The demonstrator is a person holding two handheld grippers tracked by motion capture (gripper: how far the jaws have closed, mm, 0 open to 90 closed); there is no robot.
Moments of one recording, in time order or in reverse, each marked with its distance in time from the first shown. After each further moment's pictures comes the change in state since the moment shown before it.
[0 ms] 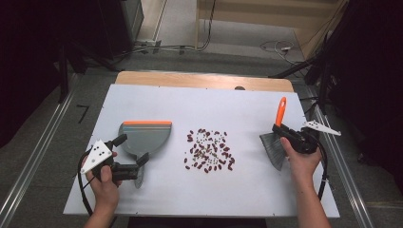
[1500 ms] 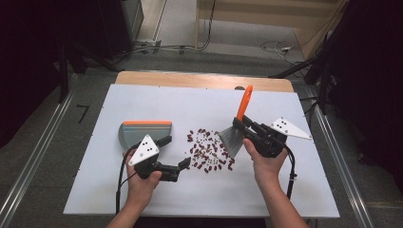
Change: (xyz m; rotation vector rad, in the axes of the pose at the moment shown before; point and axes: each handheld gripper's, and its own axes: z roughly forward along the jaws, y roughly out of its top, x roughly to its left) left arm -0.073 0.021 0.066 0.095 -0.200 -0.017; right arm 0.149 0.022 0.008 -0.212 0.245 -0.156
